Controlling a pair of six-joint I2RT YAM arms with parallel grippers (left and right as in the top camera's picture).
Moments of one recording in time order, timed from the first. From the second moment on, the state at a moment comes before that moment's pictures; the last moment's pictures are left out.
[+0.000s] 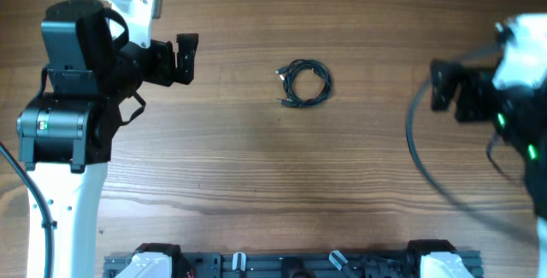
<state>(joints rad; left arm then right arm) -0.08 1.25 1.55 -0.89 0.17 0.10 0.01 1.11 1.66 -1.17 -0.06 0.01</state>
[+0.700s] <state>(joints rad) -0.08 1.25 1.55 -0.89 0.17 0.10 0.01 1.31 1.66 -1.04 -0.10 -0.01</state>
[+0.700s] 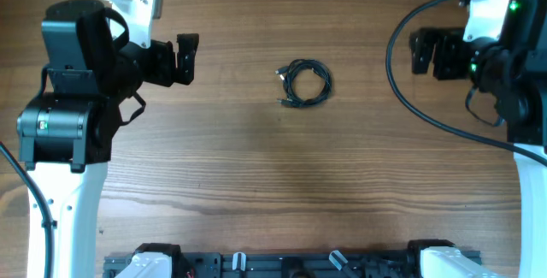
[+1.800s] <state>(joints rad) -0.08 1.37 1.55 -0.88 0.15 0.10 0.01 0.91 1.17 -0.47 0.33 -0.07</state>
